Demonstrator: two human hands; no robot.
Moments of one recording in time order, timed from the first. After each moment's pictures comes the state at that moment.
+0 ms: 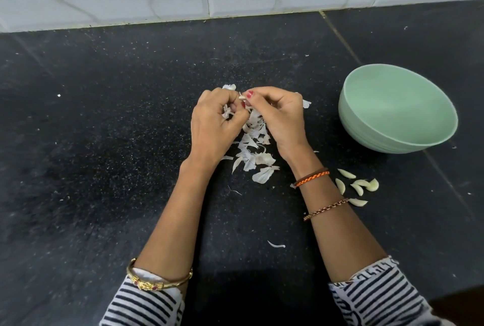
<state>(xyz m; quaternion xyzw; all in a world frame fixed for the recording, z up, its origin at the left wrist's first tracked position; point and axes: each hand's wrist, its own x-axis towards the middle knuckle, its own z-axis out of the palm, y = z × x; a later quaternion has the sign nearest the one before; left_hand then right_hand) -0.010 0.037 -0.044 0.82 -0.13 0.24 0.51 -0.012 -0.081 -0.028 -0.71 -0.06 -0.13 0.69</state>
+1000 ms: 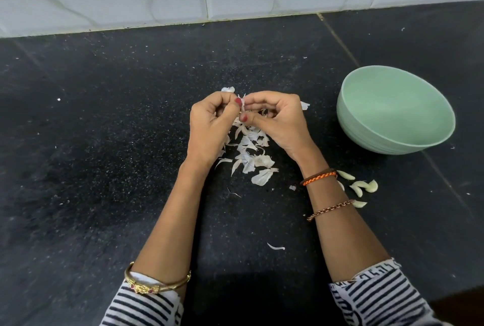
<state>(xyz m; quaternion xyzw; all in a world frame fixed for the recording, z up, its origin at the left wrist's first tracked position) -0.013 0.040 -0.032 0.74 -0.08 0.10 0.66 -0.009 -0.096 -0.033 -0.75 -0.14 -0.07 0.65</state>
